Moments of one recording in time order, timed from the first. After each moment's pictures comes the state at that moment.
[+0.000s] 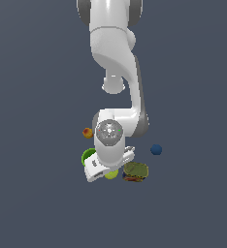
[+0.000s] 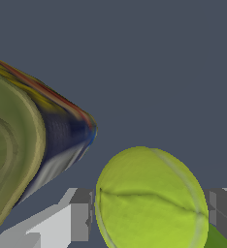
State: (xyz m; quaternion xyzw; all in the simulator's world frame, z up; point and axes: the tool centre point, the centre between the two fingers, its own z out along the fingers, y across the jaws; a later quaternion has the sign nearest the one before) arm 0.122 -0.011 0.062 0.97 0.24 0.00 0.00
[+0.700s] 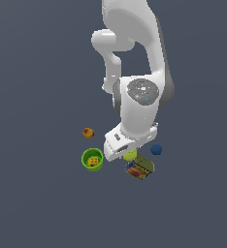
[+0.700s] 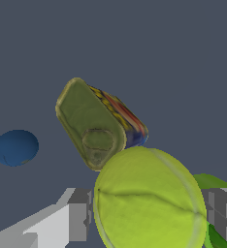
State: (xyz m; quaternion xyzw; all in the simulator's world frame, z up) arm 0.079 0.062 0.155 0.97 0.24 0.00 0.00
